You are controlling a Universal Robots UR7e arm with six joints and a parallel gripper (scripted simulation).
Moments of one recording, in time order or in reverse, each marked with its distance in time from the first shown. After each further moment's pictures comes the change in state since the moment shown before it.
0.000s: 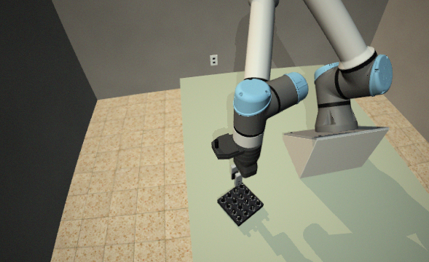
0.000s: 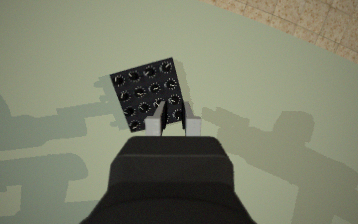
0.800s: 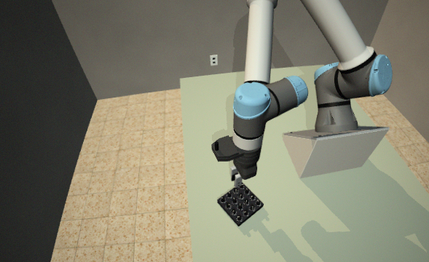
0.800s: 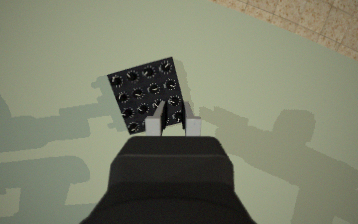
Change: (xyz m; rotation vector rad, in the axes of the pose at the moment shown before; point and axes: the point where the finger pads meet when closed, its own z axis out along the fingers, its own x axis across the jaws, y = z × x) arm 0.000 0.000 0.008 0.000 0.000 0.000
